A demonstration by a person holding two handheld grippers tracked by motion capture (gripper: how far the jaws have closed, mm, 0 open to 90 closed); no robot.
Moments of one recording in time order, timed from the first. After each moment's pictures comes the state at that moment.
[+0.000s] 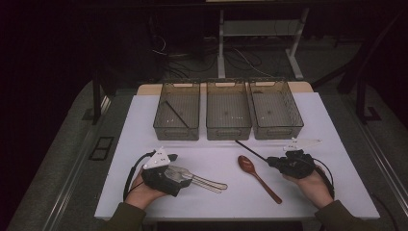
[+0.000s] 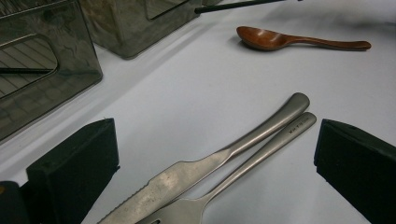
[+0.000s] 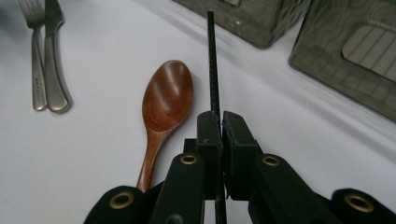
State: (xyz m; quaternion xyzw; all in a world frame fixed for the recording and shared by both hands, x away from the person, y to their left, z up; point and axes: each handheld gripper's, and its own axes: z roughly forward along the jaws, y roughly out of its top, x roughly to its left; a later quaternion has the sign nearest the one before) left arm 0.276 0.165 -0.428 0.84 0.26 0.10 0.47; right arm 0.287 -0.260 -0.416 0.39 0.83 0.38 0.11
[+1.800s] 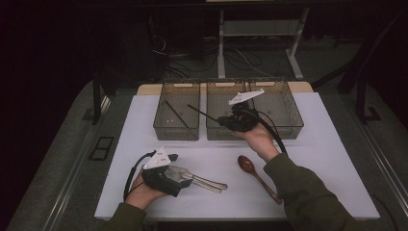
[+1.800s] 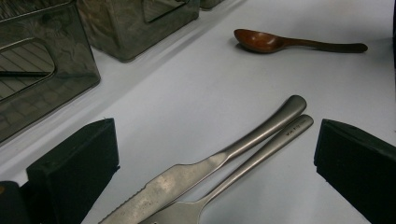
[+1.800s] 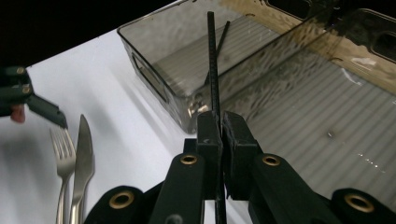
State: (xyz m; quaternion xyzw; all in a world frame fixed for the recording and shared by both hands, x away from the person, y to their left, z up) left arm 0.275 0.164 -0.427 0.83 0.26 0.10 0.48; right arm 0.392 -0.126 -0.346 0.33 0.83 0.43 0.10
